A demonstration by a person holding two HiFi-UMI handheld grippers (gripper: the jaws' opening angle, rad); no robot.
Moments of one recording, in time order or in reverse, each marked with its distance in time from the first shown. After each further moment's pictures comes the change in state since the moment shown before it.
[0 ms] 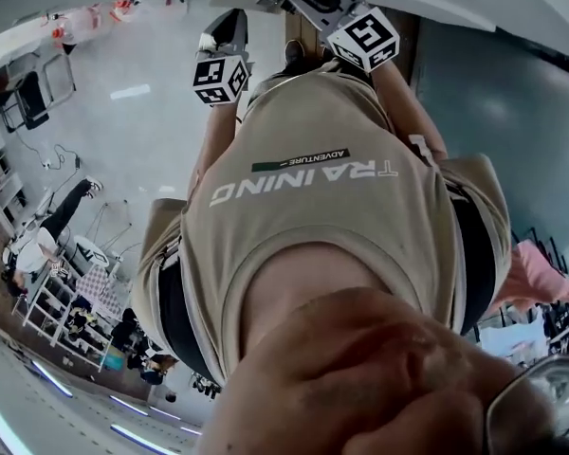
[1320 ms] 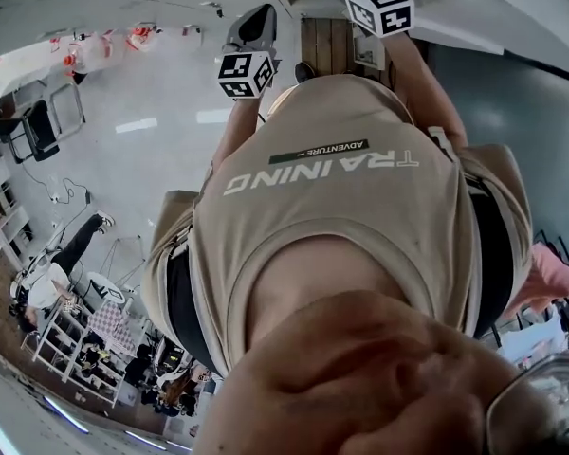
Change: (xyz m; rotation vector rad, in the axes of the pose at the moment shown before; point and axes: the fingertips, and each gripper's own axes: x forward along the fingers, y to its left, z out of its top) left arm 0.029 0.076 0.054 -0.019 -0.131 -0.142; right arm 0.106 -0.098 0.034 -0.010 0.130 -0.296
